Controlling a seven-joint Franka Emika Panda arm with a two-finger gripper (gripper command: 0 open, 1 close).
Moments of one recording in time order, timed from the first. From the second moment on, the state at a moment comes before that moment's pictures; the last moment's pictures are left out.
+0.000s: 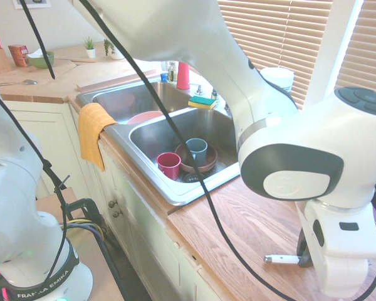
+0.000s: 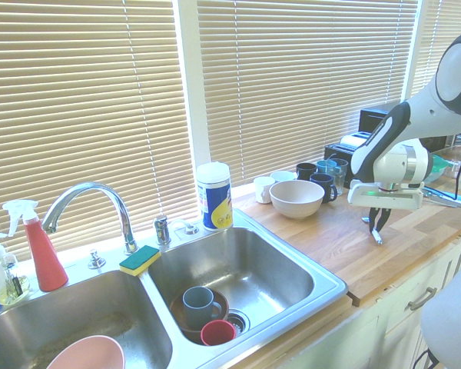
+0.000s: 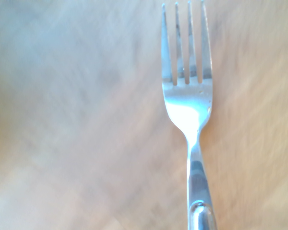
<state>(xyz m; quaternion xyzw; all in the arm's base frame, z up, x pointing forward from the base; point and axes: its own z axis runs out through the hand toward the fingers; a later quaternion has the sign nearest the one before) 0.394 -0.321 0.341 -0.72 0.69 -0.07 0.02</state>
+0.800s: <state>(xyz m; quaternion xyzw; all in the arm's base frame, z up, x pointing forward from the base) 0.462 -0.016 0.461 -0.90 0.42 -0.13 0.03</state>
